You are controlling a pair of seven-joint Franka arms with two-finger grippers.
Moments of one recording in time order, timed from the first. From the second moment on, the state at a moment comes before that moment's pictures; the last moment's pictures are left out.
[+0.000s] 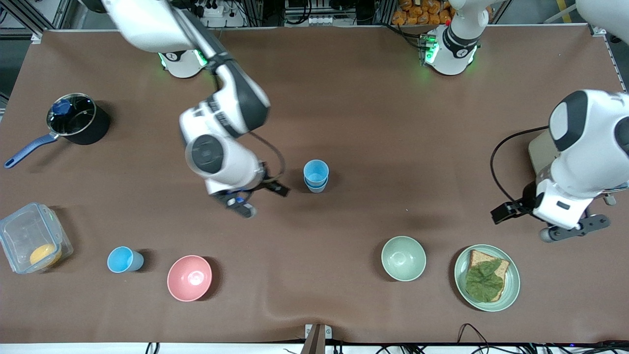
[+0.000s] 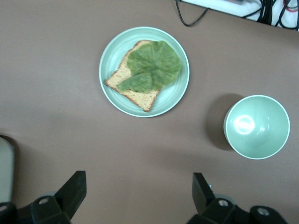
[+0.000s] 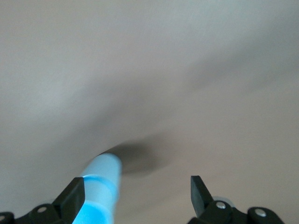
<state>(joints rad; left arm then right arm) 0.29 0.36 -0.45 -1.57 0.21 2.03 -0.45 0.44 0.58 0.04 -1.39 0.19 1.88 0.87</state>
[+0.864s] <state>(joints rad) 0.30 0.11 -0.47 -1.57 0.19 1.80 -0.41 0.14 0.32 0.02 -1.79 0.09 2.04 0.03</state>
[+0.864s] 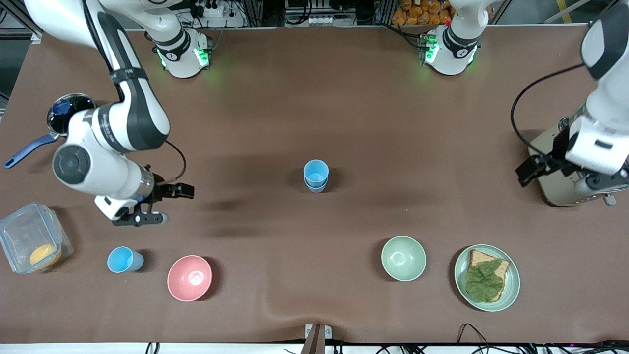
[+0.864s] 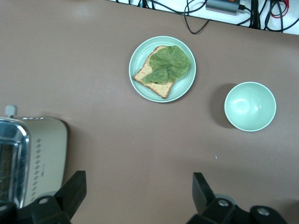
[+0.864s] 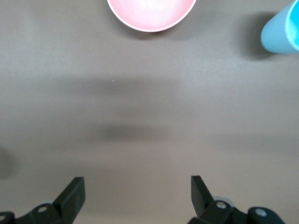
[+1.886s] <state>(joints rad) 0.01 0.06 -0.17 -1.52 0.08 1.61 -0.27 -0.02 -0.10 0.01 -1.81 0.03 1.65 0.09</state>
